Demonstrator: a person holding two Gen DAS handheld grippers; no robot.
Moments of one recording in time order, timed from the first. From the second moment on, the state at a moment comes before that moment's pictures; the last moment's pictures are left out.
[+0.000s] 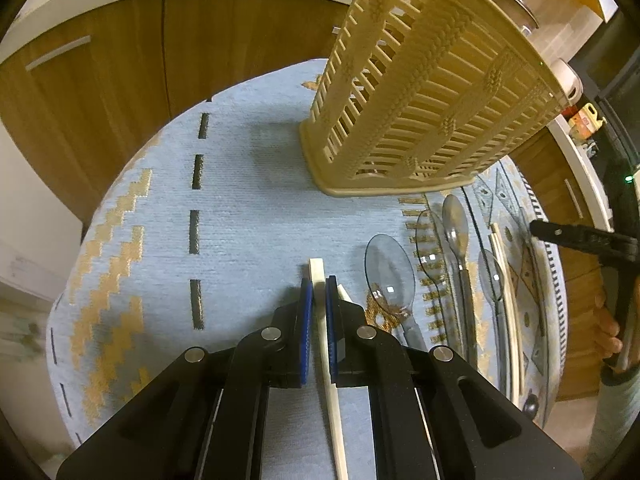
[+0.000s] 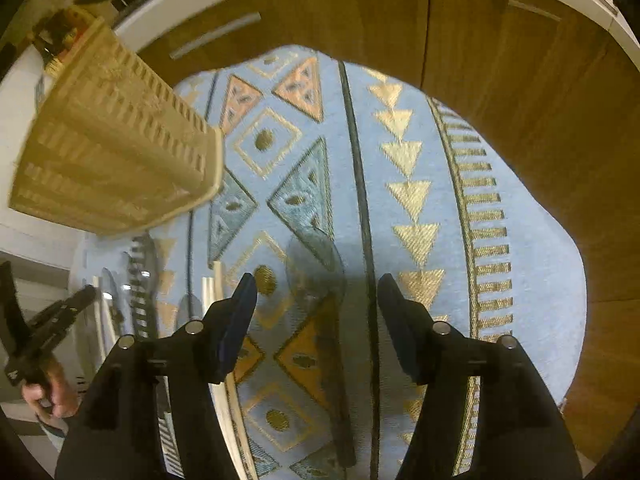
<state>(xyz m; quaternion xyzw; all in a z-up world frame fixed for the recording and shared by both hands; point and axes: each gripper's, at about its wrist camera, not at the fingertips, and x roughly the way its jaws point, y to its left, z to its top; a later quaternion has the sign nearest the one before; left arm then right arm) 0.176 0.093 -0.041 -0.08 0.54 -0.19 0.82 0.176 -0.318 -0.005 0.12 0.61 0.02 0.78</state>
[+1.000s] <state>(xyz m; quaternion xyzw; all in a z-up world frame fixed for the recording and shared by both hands) 0.131 0.049 -0.013 0.02 0.46 -0.16 0.87 0.167 -0.226 -0.007 0.03 0.59 0.04 0.81</state>
